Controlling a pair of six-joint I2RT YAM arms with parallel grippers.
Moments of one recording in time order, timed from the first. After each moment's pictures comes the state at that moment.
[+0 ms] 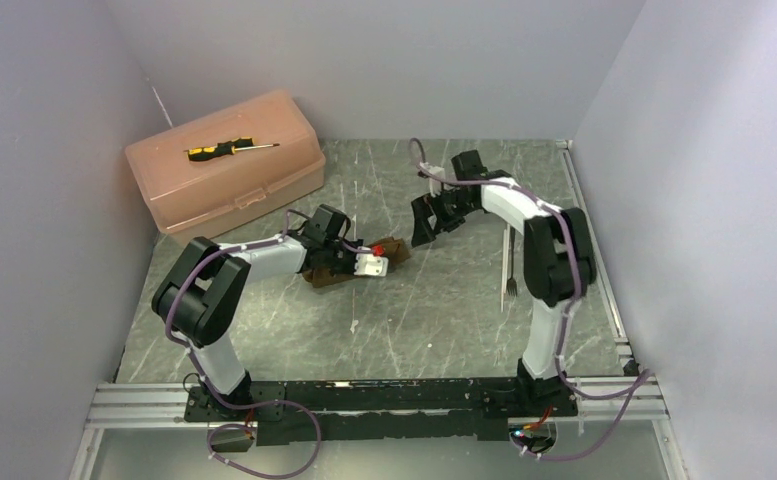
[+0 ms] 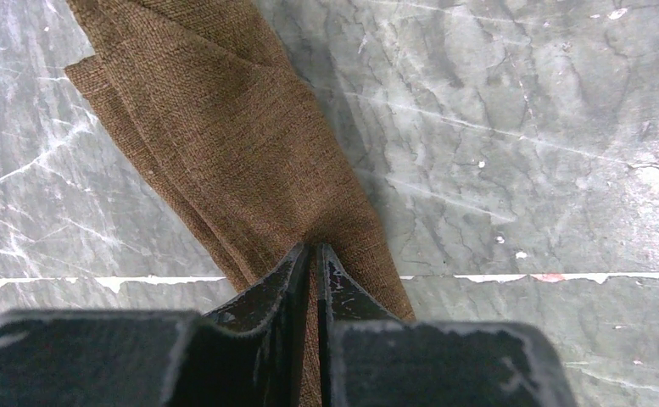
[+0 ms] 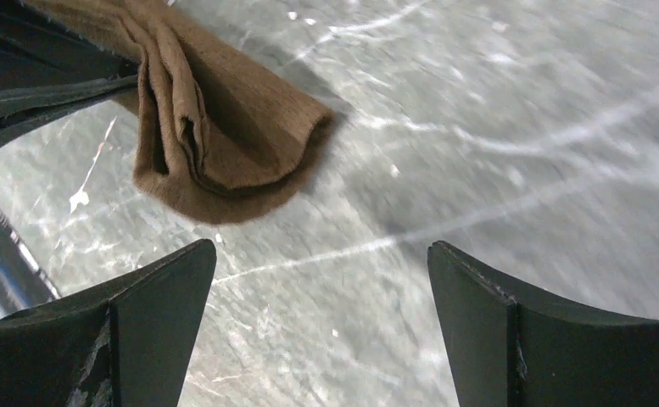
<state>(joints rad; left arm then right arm) -0.55 1.73 0.93 -0.13 0.47 1.14 0.28 2.03 1.50 -0.68 -0.67 -0.28</state>
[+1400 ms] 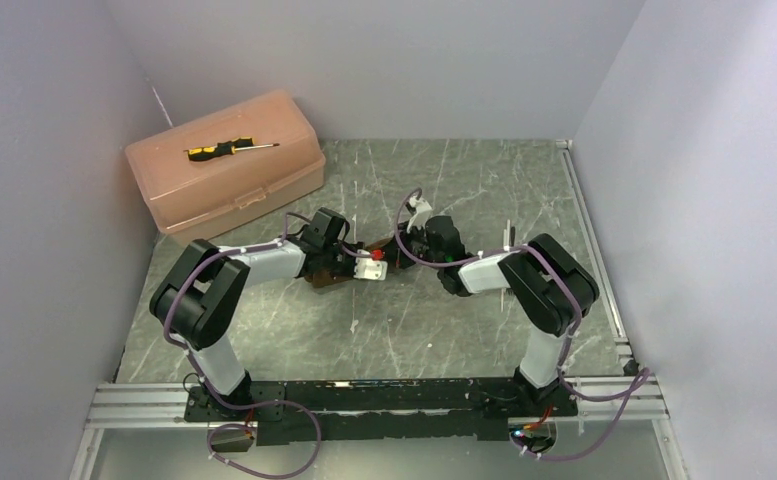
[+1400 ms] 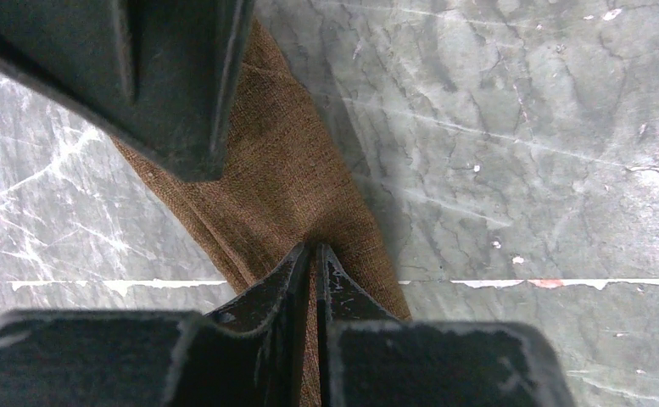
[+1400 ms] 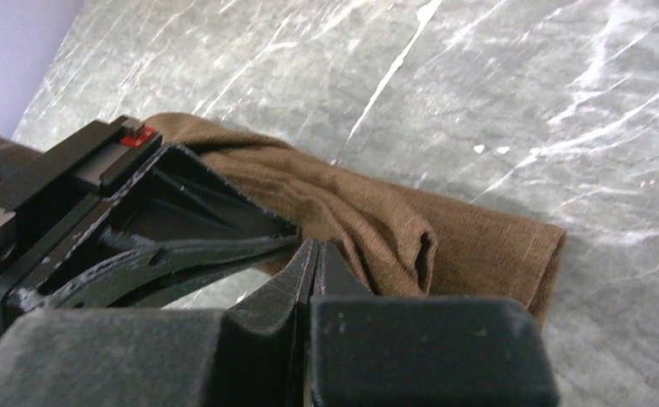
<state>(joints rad) -0.56 1.72 0.89 -0.06 0.47 1.15 0.59 1.79 0.72 0.71 -0.34 0.46</state>
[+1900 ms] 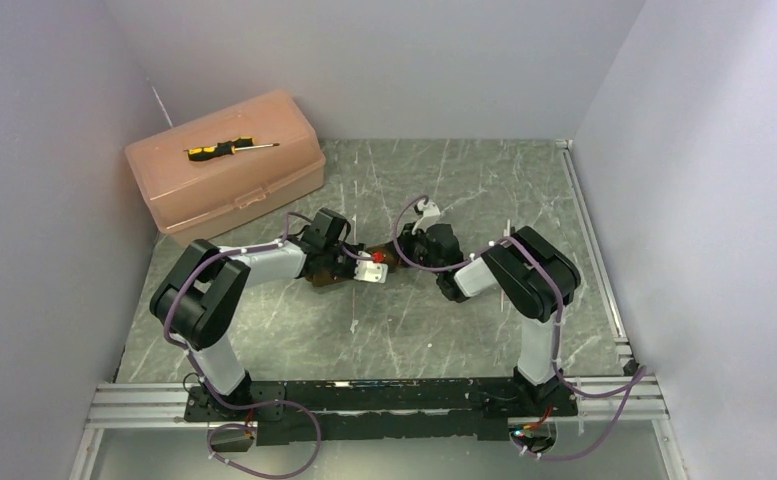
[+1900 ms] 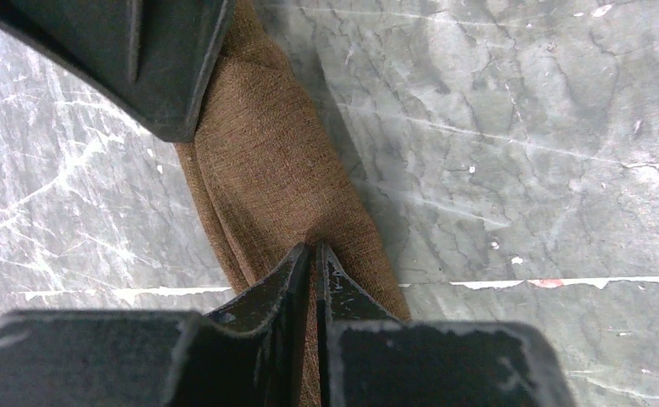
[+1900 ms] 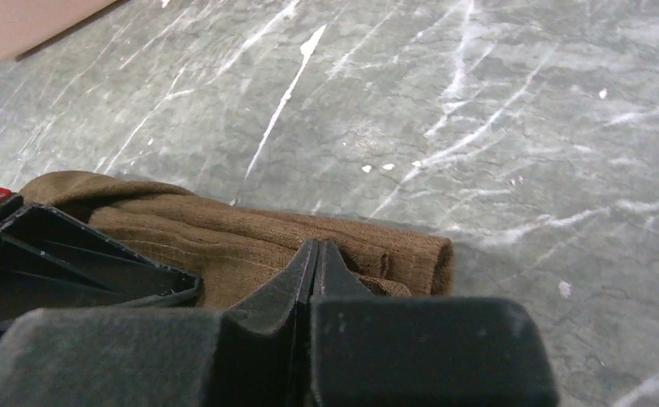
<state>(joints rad) -0.57 1.72 0.89 -0.07 0.47 1.19 0.59 1.93 0.69 0.92 -0.14 0.46</state>
